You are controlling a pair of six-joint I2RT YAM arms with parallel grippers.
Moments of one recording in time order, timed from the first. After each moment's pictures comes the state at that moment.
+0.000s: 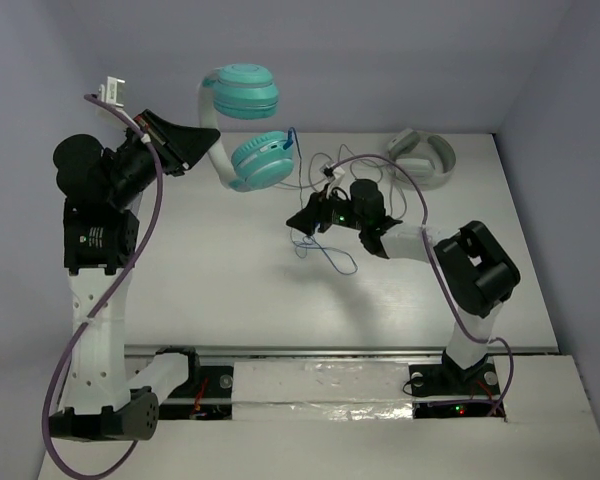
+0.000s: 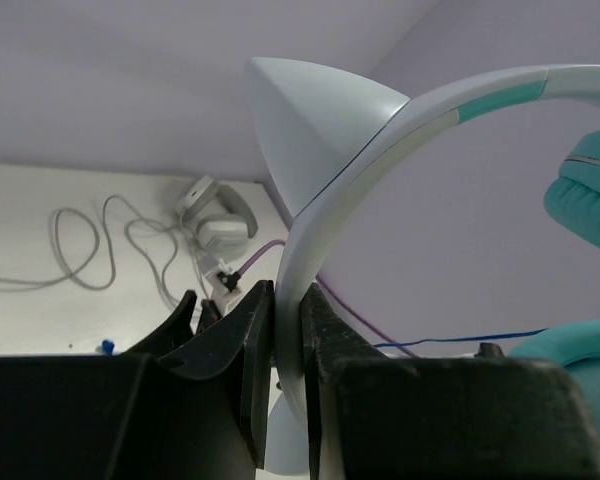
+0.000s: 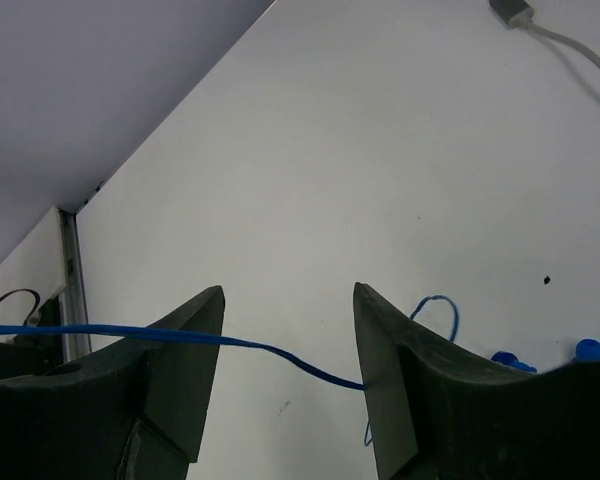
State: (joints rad) left arm 0.00 1.04 1.47 -0.31 0.64 -0.81; right arm 0.58 1.84 1.03 0.64 -0.56 0.43
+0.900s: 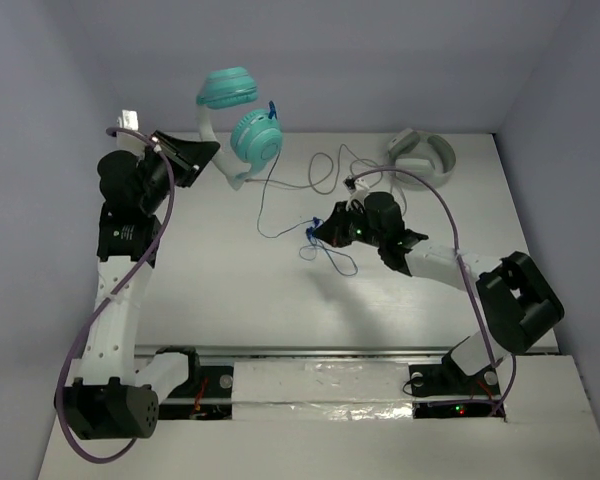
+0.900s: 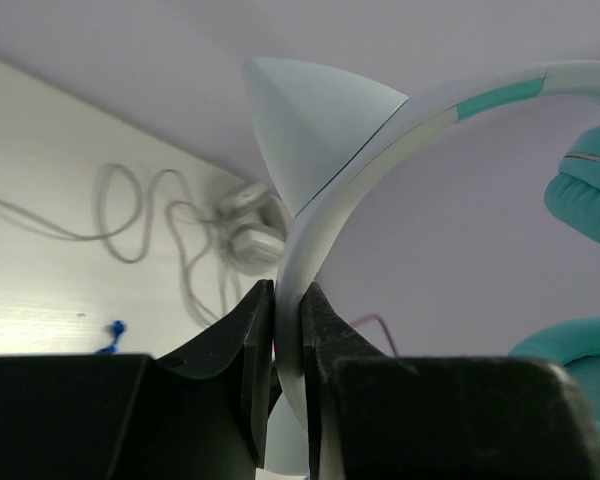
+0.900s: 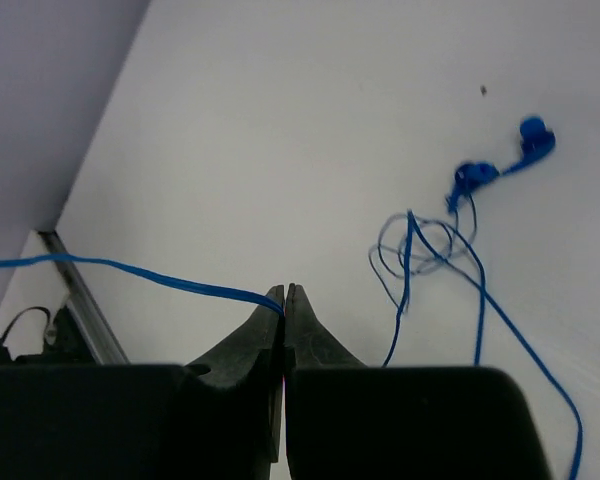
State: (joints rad) left arm 0.00 1.05 1.16 -0.07 0.45 -1.01; right arm 0.60 1.55 0.85 0.39 -0.37 0.56
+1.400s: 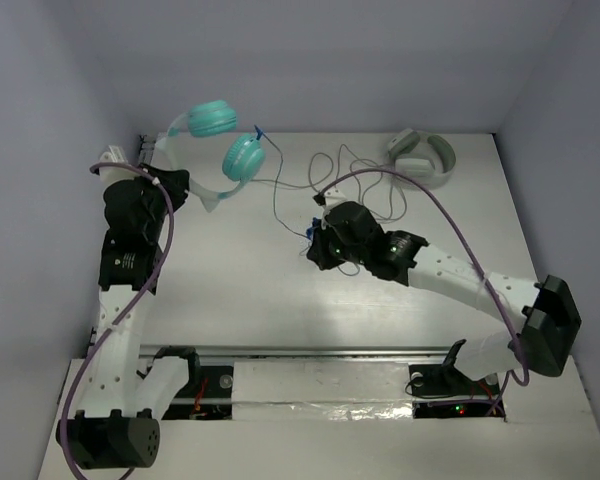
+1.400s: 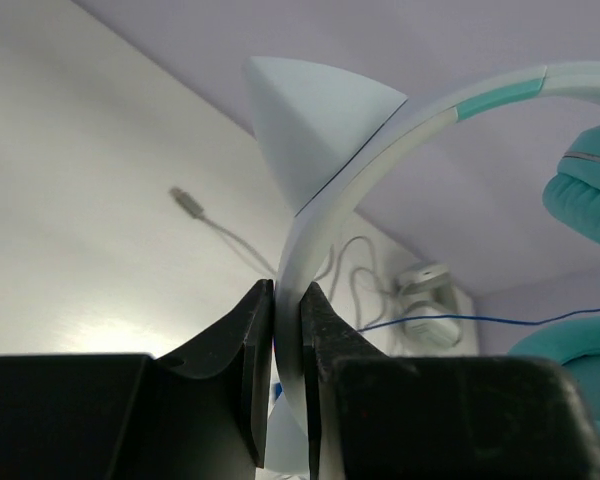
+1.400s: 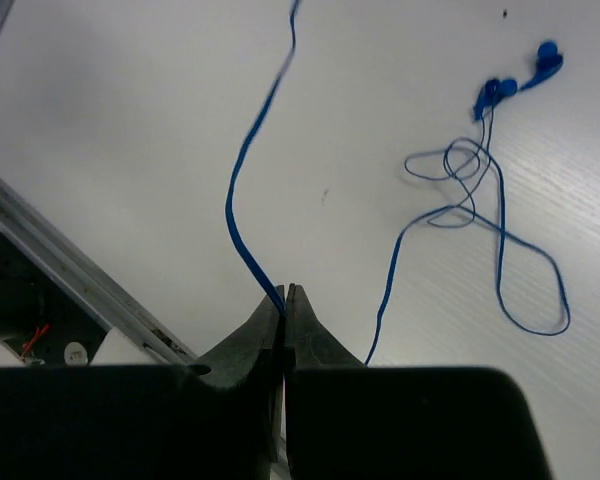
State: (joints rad) left arm 0.00 0.90 0.99 -0.21 0.02 -0.78; right arm 0.91 1.41 1.10 -0.32 0.07 0.47
